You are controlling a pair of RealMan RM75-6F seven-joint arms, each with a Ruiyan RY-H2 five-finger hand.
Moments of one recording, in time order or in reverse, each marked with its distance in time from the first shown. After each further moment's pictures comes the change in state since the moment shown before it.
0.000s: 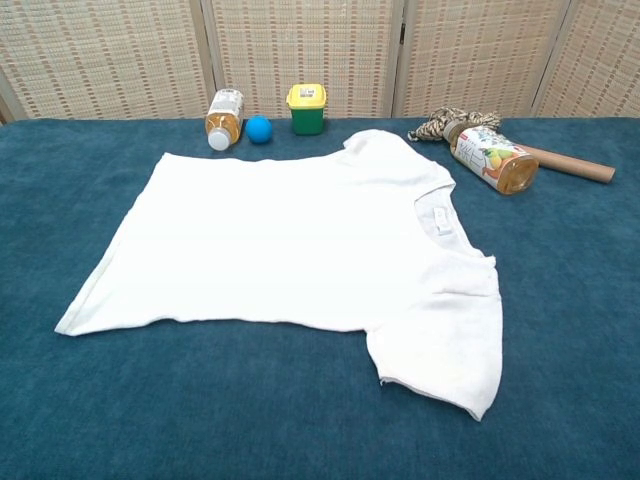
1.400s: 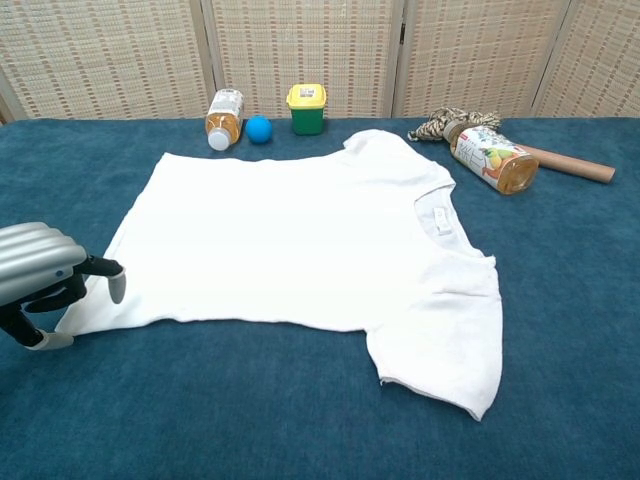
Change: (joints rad) left arm -0.292 -0.284 0.051 0.309 0.011 -0.368 0.076; right arm -0.006 0.001 -0.003 0.018 0.027 -0.020 0.018
